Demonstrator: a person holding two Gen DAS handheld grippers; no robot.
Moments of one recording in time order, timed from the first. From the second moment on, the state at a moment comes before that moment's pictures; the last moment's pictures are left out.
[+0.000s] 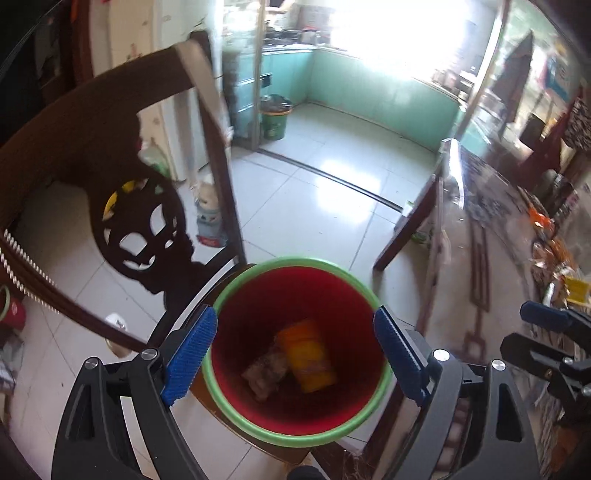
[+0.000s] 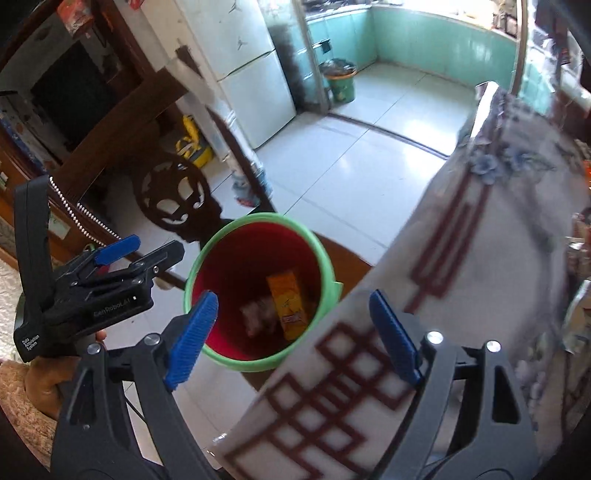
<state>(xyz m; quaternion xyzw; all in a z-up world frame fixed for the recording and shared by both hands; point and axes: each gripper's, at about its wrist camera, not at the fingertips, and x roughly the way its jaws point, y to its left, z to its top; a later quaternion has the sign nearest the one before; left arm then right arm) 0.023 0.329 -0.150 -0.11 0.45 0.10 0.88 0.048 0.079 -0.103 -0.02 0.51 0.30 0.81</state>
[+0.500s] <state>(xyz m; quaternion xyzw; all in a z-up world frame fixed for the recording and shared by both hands) 0.016 0.182 -0.024 -0.03 0.36 0.05 0.93 0.013 -0.045 -0.014 -0.01 0.42 0.13 0.90</state>
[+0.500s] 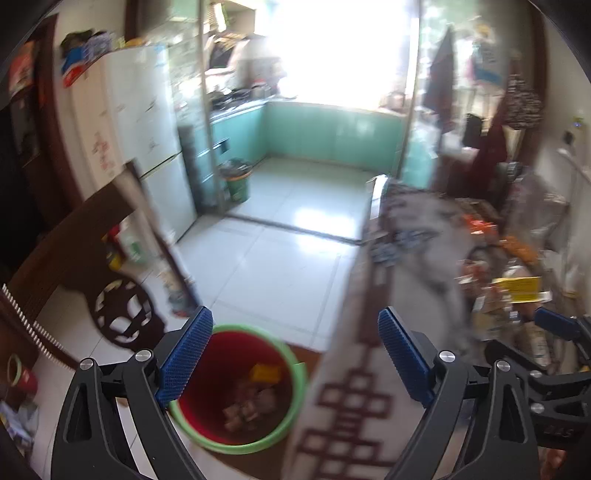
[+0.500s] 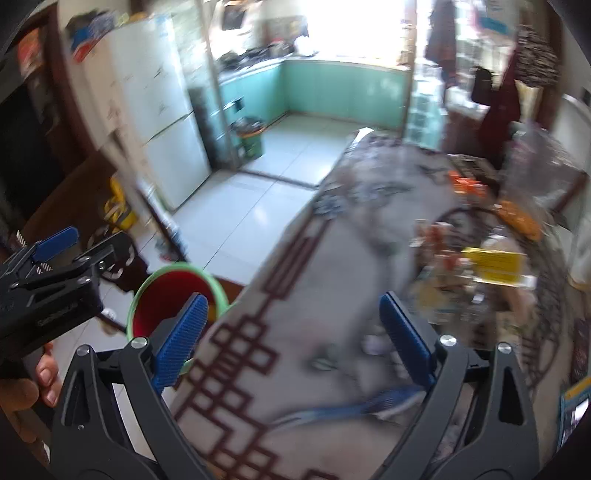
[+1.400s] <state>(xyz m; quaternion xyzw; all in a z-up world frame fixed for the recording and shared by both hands) 0.007 -0.058 0.006 0.04 0.36 -0.04 0.93 -0.002 -0.324 -0.096 0.05 0.49 -0.07 0.87</state>
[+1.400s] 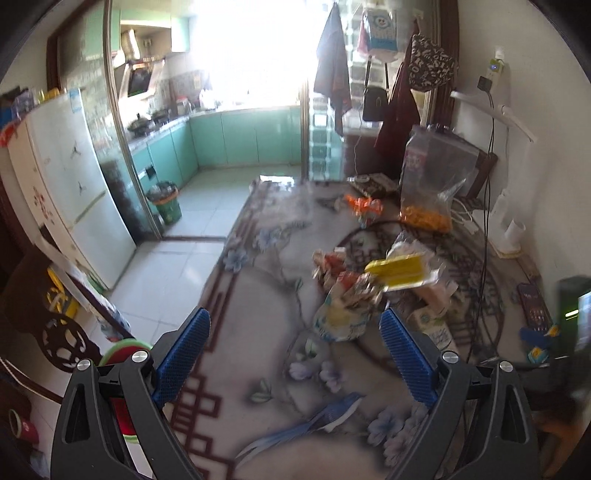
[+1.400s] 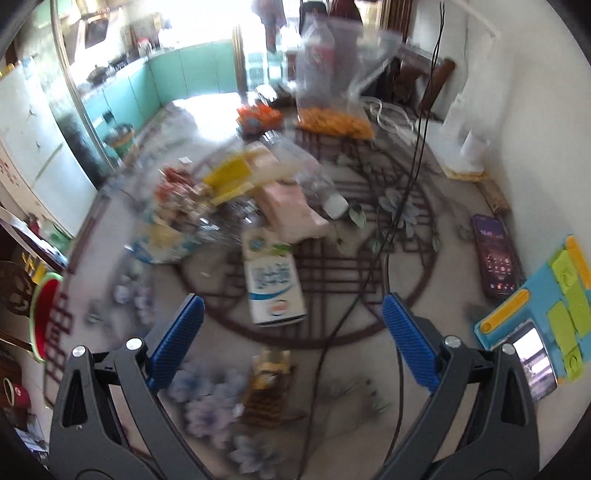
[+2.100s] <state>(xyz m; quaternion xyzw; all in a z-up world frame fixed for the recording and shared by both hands) 0.019 -0.110 0.037 0.05 0.35 0.00 0.94 0.079 -0.328 -0.196 0.00 0.58 -0.01 0.82</state>
